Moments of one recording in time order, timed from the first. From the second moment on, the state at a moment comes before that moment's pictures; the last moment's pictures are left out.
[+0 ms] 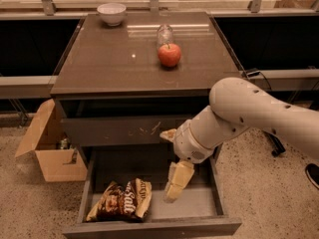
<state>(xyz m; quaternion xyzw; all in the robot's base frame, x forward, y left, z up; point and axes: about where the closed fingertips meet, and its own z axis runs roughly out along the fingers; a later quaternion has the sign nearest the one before) 0.438 -0.021 0.726 -0.67 0.68 0.23 0.21</state>
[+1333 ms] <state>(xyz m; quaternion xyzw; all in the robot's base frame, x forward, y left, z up) 0.470 0.085 0.532 -0.66 0.68 0.27 0.16</state>
